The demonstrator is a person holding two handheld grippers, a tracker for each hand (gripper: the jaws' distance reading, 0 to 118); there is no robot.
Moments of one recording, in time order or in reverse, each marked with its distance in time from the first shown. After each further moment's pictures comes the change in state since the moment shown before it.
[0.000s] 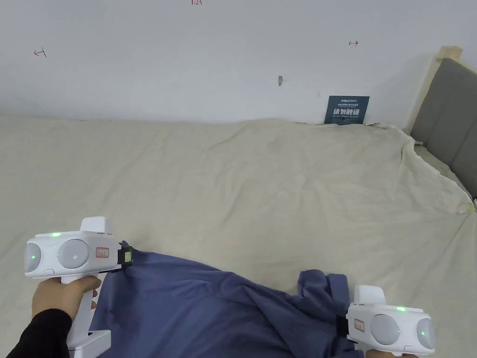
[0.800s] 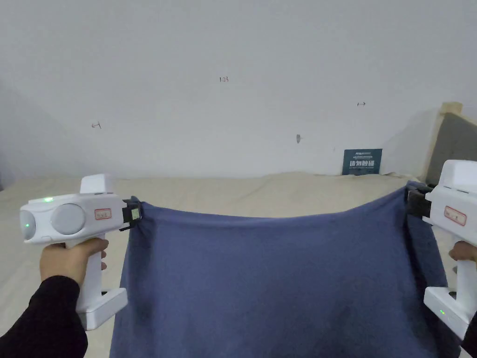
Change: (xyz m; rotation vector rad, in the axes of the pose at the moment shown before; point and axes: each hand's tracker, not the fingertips) left arm 0.012 0.089 0.199 0.401 -0.030 -0.025; right arm 0.026 0.148 0.280 0.723 0.085 0.039
